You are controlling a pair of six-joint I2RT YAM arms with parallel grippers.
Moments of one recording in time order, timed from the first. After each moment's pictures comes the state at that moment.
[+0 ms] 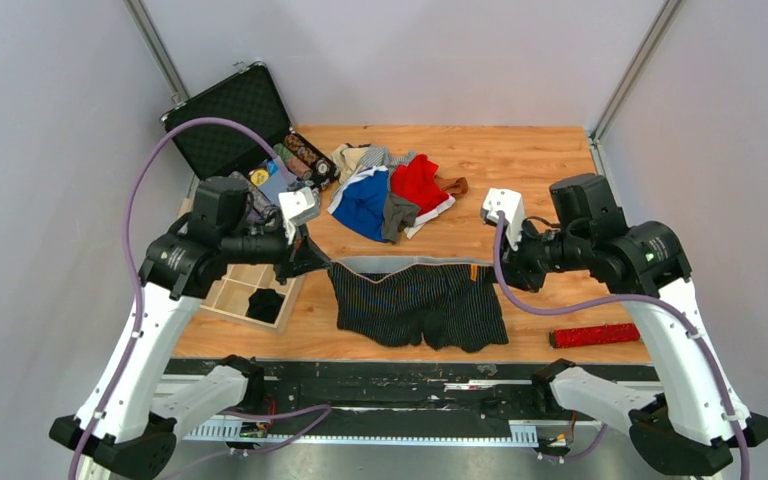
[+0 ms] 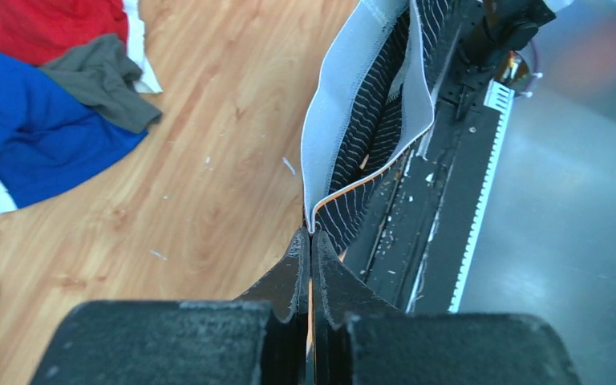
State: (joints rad) left arm -0.38 0.96 1.30 -1.00 0.77 0.33; right arm 0.47 1.05 1.55 -1.38 -0.50 -0.47
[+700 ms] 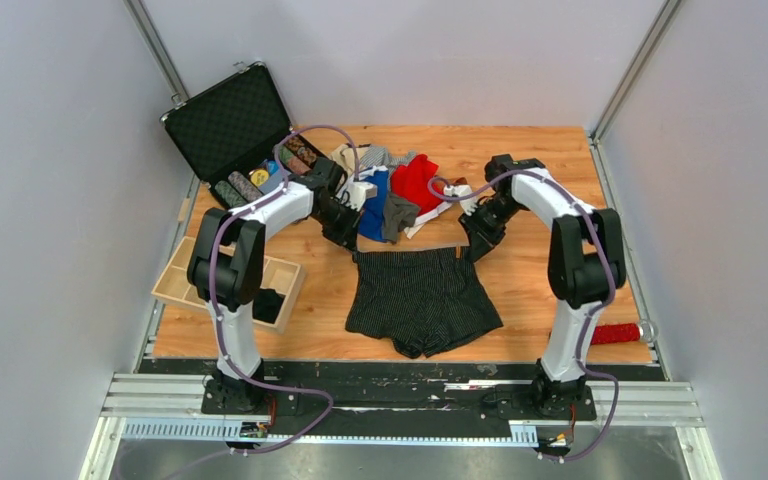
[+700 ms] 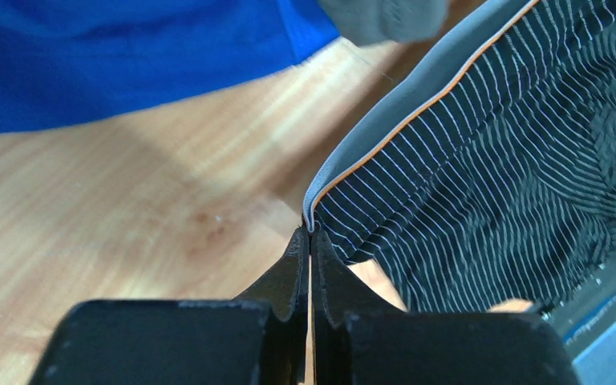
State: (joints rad) left arm -0.37 1.91 1.38 -0.71 0.48 0.21; right arm 0.20 1.88 1.45 -1.12 -0.50 -0.73
